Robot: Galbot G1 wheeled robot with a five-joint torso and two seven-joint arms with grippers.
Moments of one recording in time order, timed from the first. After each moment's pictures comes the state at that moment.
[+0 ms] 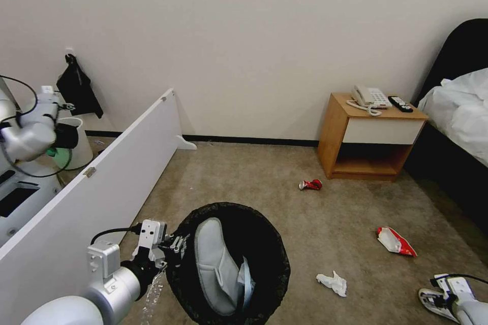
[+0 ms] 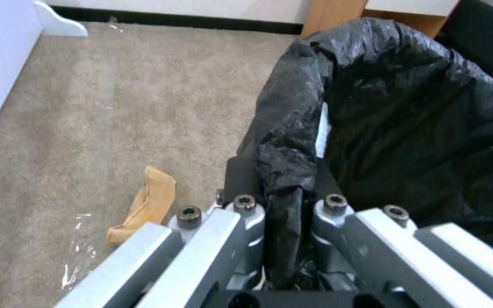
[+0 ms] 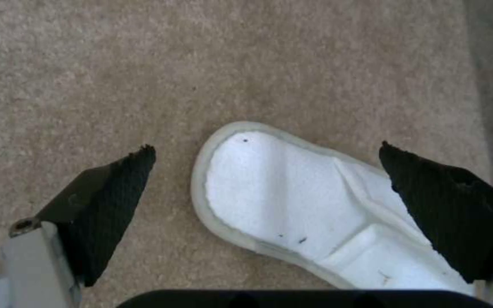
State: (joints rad) left arm 1.51 -0.81 -0.53 -2.47 -1.01 0.59 -0.35; right arm -1.06 0.88 0.48 0.93 0.23 -0.37 -0.09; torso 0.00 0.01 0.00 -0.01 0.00
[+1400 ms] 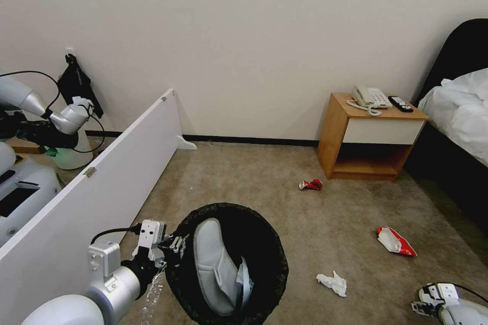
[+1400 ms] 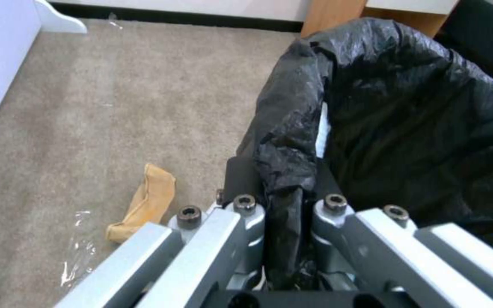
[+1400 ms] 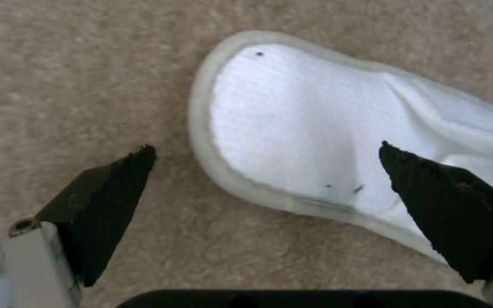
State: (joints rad) left arm 1.51 -0.80 -0.53 -2.47 -1.02 0.59 -0.35; right arm -0.93 0.98 0.54 0.67 0.19 -0.35 -0.09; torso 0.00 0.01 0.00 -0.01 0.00
